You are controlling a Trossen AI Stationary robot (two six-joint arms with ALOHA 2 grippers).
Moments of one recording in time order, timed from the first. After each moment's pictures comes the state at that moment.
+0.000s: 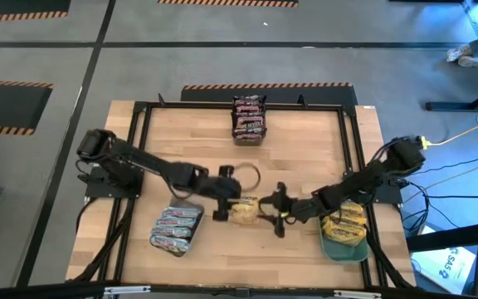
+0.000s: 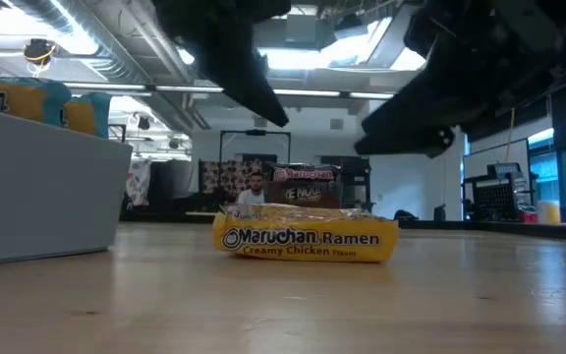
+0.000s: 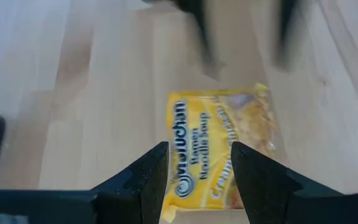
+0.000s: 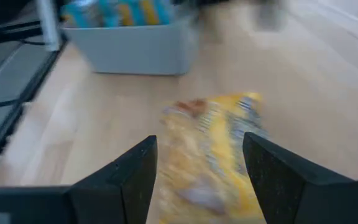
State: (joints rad) left arm -0.22 1.65 1.13 -0.29 -0.18 -0.04; right arm 0.44 1.64 0.59 0.61 0.42 0.38
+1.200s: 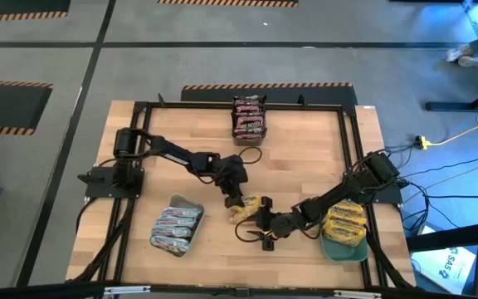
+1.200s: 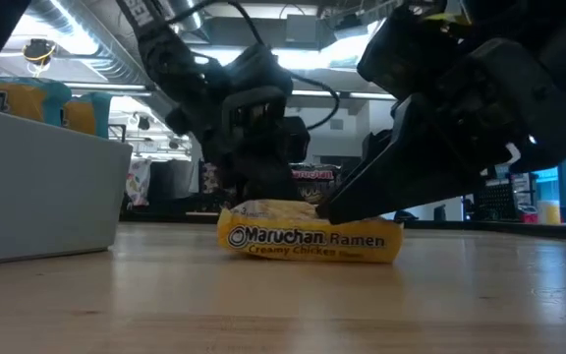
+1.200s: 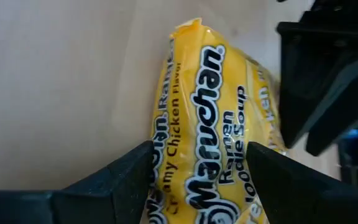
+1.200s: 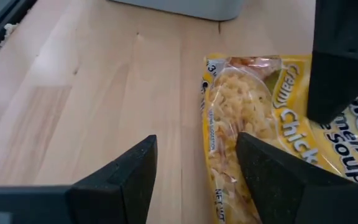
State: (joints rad) left arm 0.05 1.96 0.99 0.11 0.50 -0.46; right arm 0.47 1.93 0.83 0.47 0.35 0.30
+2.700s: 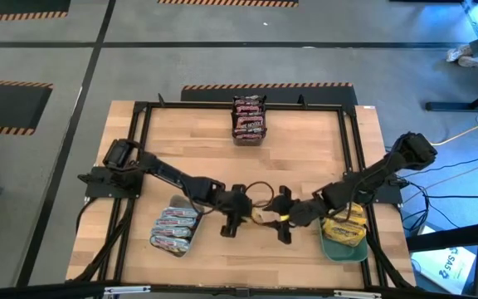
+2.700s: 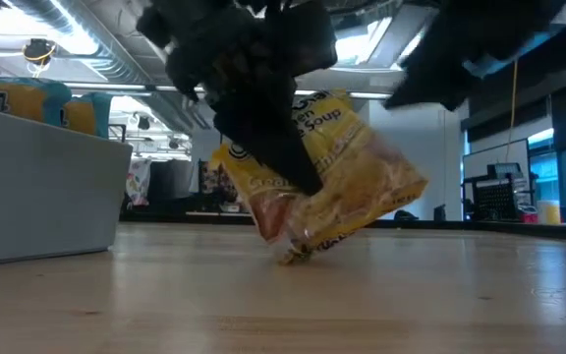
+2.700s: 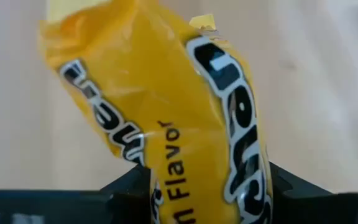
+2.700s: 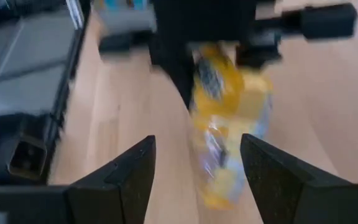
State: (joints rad) left arm -0.25 1.92 1.21 -0.17 -0.02 -0.07; right arm 0.48 1.49 0.82 0.02 0.30 0.55
